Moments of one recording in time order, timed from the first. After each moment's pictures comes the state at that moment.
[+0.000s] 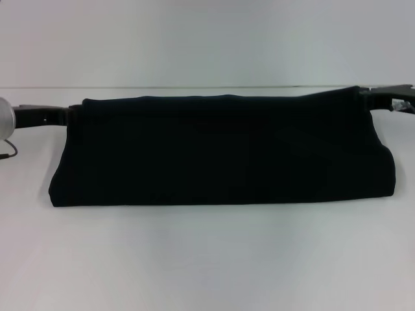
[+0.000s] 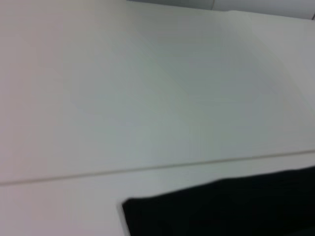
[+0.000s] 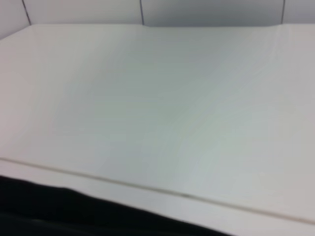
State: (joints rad) left arm -0.81 -2.01 0.27 0.56 2.56 0.92 -1.88; right arm 0.88 1.98 -0.43 -0.35 -2.29 -0.68 1.66
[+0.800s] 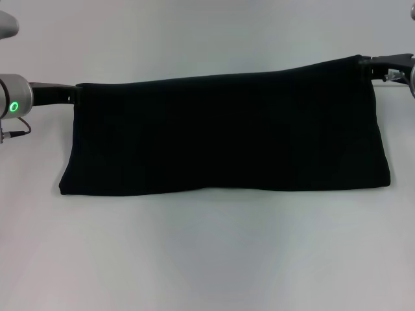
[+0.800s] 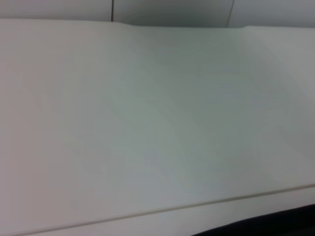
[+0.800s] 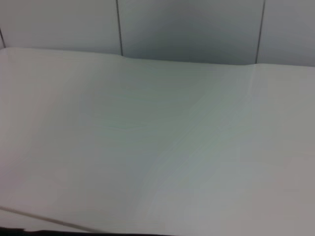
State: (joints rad) left arm -0.89 -2.01 0.33 0.51 2.56 0.75 -1.92; right arm 0.95 1.98 -0.43 -0.32 -2.24 -0.54 1.62
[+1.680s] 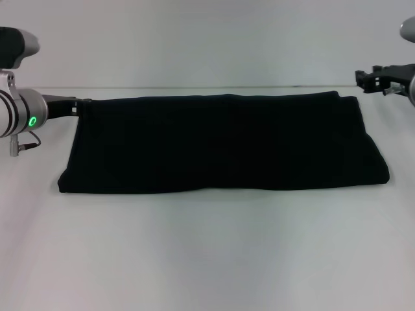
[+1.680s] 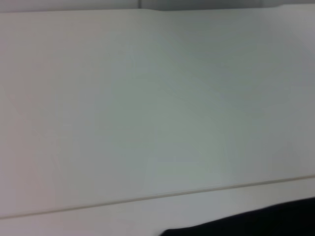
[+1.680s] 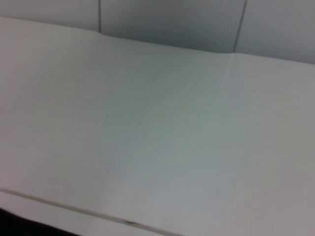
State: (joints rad) left arm -0.89 -2.06 0.40 0.44 2.56 0.52 -1.93; right arm 0.93 2.01 -0.48 -0.32 -2.23 -0.41 1.57
